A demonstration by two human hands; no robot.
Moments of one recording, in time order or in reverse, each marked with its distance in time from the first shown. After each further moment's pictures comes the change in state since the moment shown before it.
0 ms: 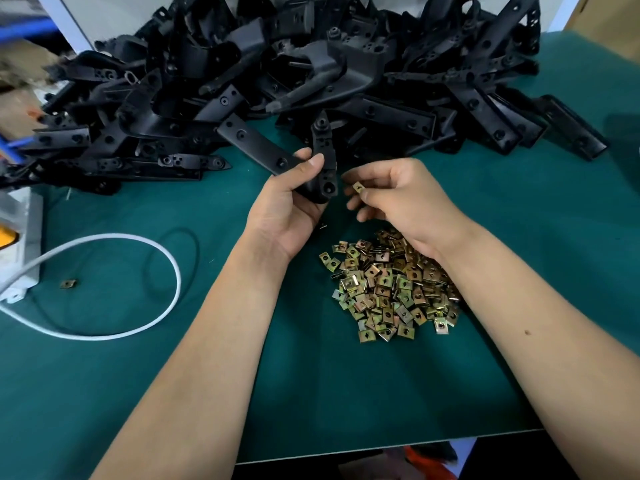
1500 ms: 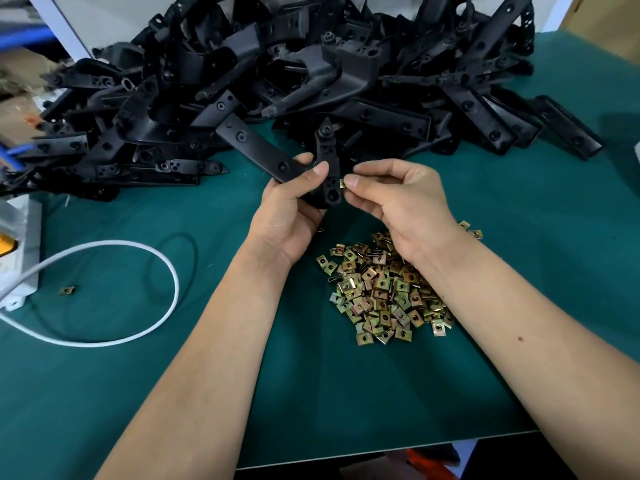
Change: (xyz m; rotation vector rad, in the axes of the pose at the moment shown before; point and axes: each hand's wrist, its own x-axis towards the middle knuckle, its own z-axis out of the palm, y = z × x) left_hand -0.004 -0.005 0.002 0.132 -0.031 0.033; right_hand -0.004 -0.002 0.013 0.445 0.256 0.042
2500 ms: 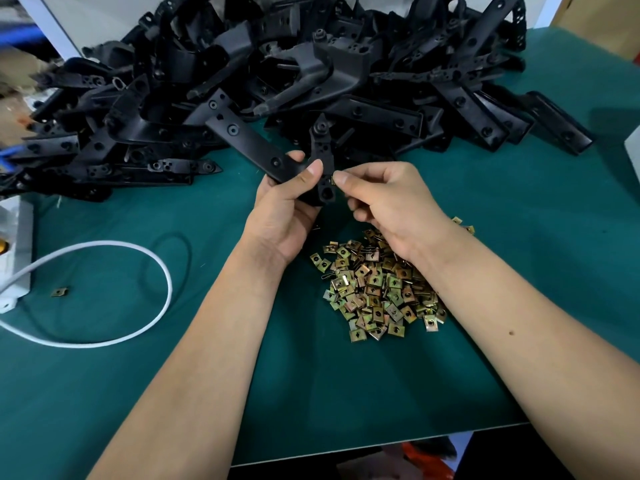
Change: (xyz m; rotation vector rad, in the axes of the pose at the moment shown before) left_hand -0.002 -0.002 0.003 0.019 -0.051 0.055; right_hand 0.003 -0.001 -0.001 -0.281 -0.090 0.018
